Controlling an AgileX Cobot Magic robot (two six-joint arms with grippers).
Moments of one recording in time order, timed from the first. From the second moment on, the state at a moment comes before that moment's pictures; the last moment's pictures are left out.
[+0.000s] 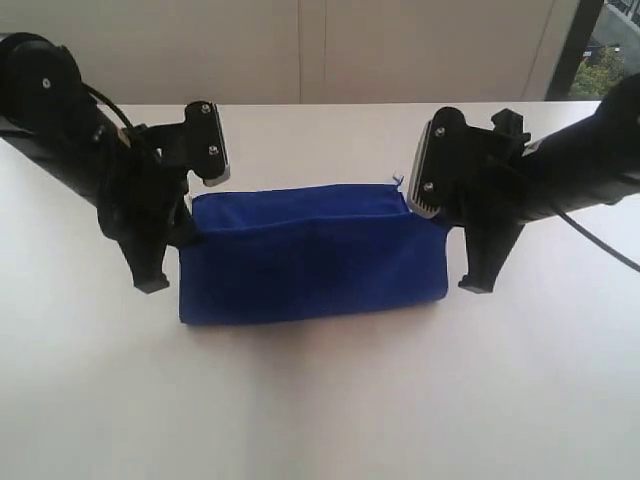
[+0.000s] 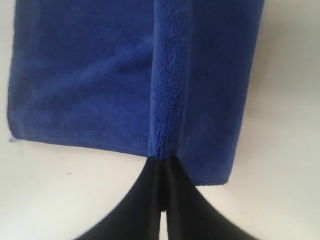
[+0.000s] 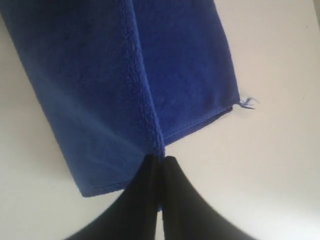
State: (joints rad) left arm -0.49 1.61 -1.09 -0.20 0.68 1.05; right arm 0.32 1.53 -0.89 0.46 0.37 -1.44
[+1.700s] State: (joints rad) left arm -0.37 1.75 -1.24 -0.13 0.44 1.04; right arm 0.32 1.84 -1.22 0.45 0.18 -1.43
